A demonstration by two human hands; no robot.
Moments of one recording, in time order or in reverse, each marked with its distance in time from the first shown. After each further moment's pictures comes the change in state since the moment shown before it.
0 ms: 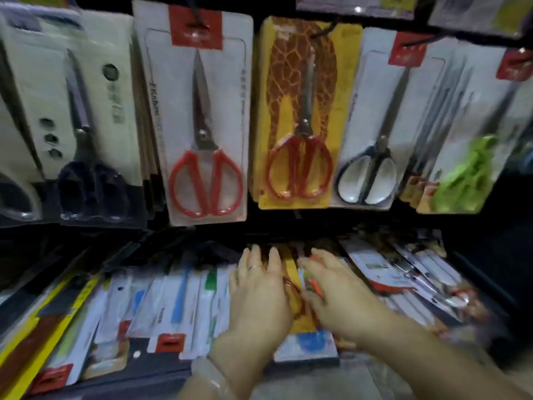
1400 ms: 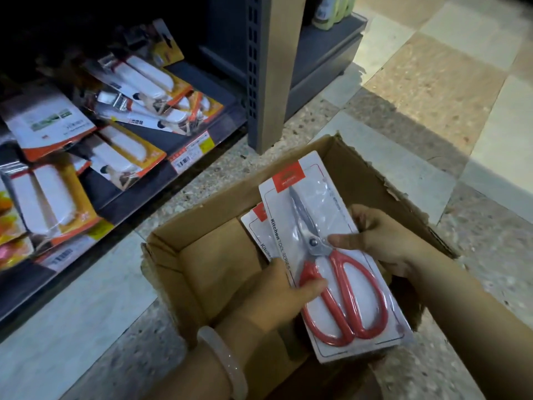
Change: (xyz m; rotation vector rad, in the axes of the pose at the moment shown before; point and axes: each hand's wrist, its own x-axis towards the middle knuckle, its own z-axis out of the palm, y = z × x) left_hand -0.156 0.280 0.285 -0.617 -1.213 0.039; right_hand -0.353 0.343 0.030 1.293 0.093 0.959
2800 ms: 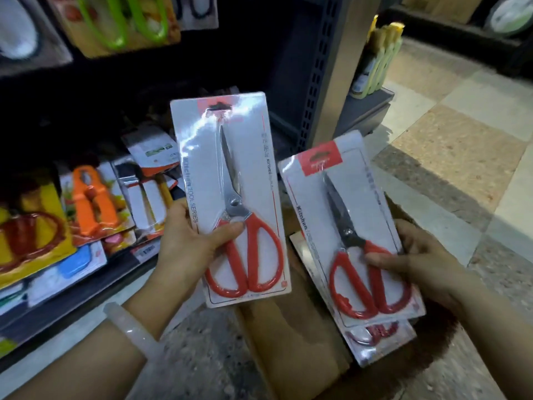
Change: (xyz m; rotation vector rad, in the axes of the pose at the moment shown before) left_hand -0.105 0.025 -0.138 -0.365 0.731 0.452; right_hand -0.061 -0.041 0.041 -0.109 0.189 -0.134
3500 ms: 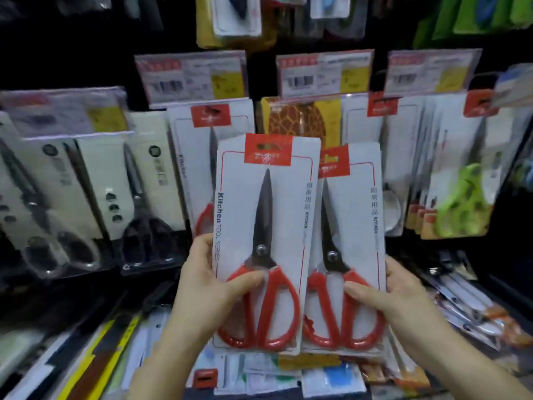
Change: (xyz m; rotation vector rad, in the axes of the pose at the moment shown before) left_hand -0.070 0.106 -0.328 0.026 0.557 0.424; right_hand -0.012 -0.213 0.342 0.330 -0.551 -0.707
